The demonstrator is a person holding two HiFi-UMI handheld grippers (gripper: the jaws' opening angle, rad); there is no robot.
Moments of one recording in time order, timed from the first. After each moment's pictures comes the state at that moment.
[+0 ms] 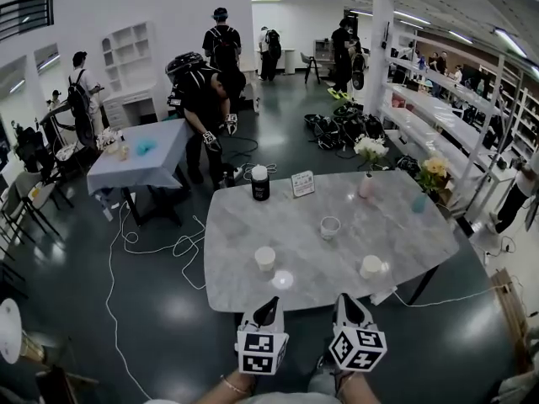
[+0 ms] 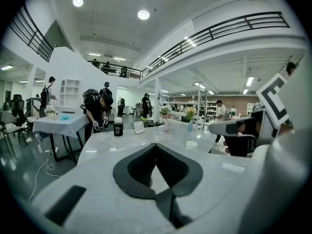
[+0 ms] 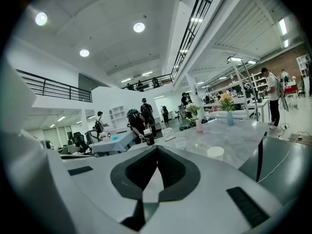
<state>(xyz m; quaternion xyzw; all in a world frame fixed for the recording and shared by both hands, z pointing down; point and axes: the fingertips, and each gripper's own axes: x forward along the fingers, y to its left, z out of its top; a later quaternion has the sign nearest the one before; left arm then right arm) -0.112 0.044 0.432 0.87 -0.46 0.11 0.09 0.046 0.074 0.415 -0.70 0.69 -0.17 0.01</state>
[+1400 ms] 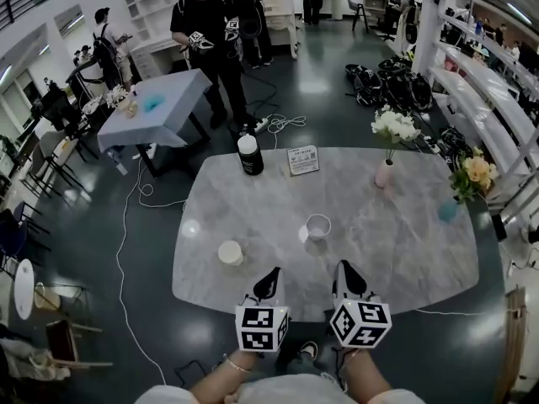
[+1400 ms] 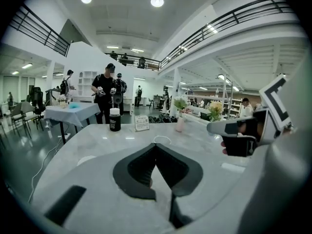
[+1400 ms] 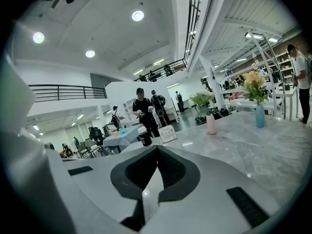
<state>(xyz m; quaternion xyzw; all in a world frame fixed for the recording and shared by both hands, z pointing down) 0.044 -0.118 0.466 0.80 -0.56 0.13 0.16 0.191 -0.128 0.444 -0.60 0.77 -0.21 -0.01</state>
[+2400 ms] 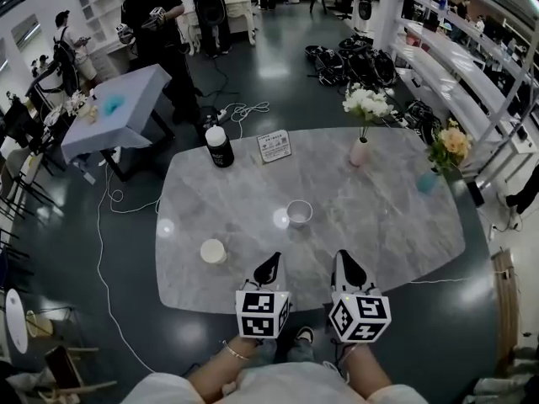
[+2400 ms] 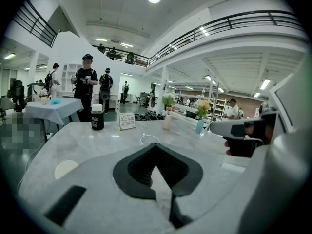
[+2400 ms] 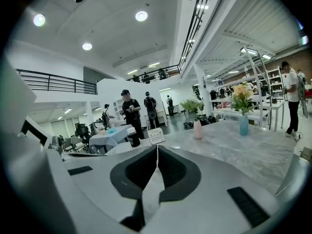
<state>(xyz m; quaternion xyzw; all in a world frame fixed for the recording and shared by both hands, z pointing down) 0.073 -0.137 0.476 0.85 -0.48 0.14 0.17 0.207 -0.112 0.442 -0.66 0.73 -0.18 -0.03</state>
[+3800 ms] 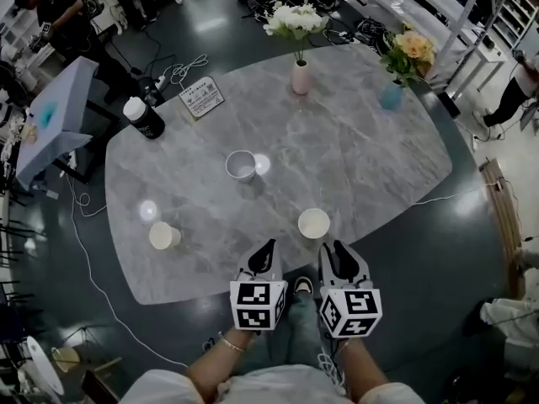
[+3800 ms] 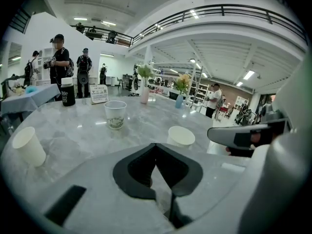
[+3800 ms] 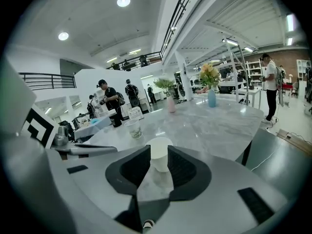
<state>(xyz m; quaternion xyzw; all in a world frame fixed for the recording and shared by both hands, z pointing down) 0.157 -0.077 0.569 0.88 -0.37 0.23 0.20 0.264 -0.023 0.544 -0.71 0.65 -0.27 -0.07</state>
